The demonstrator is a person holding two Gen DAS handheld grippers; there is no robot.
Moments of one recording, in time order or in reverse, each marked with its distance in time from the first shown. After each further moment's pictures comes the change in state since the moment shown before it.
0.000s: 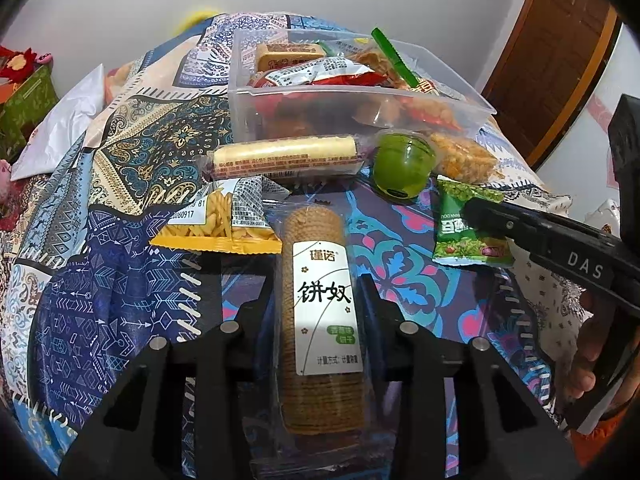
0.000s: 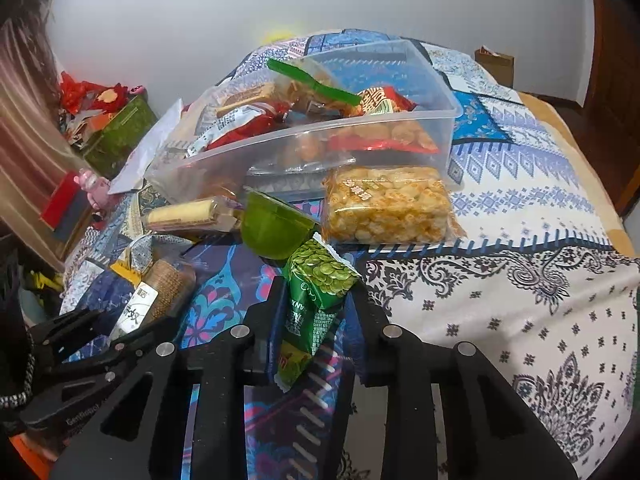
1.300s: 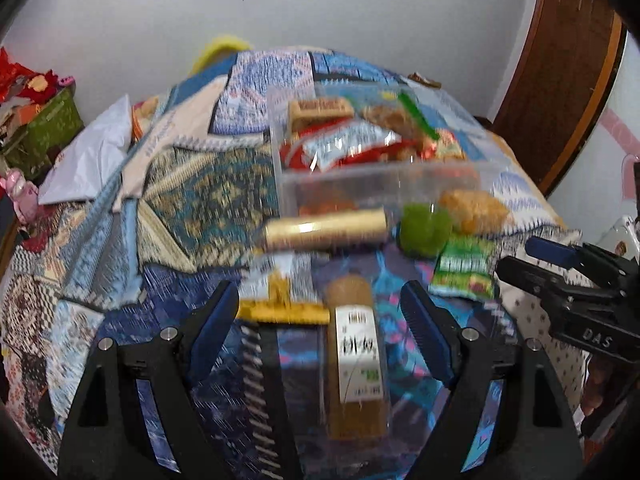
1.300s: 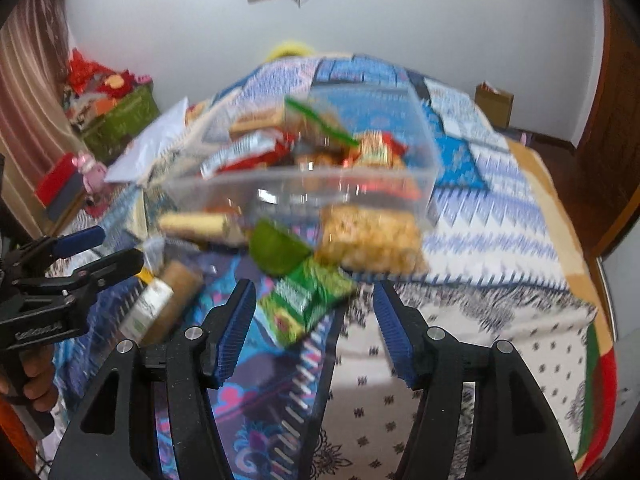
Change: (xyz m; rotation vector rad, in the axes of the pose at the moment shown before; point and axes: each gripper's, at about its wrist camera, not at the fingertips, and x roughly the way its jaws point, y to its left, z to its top) left arm -0.025 0.014 0.030 0.005 -0.064 0.094; right arm -0.015 0.012 0.011 -0.107 -0.010 -0.063
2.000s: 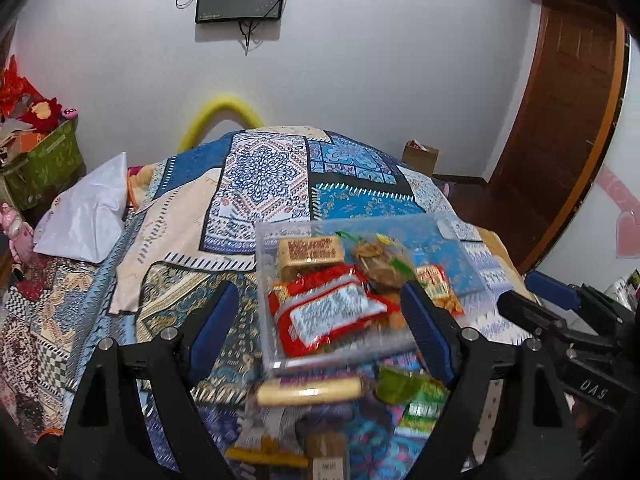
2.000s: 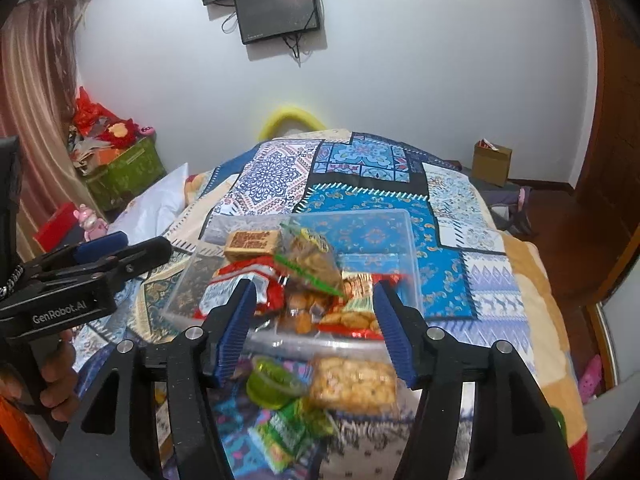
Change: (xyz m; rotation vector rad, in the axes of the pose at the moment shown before) left arm -0.025 -0.005 0.112 -0.037 -0.210 -0.016; right arm -0.039 -0.010 0.081 -0.002 -0.218 0.007
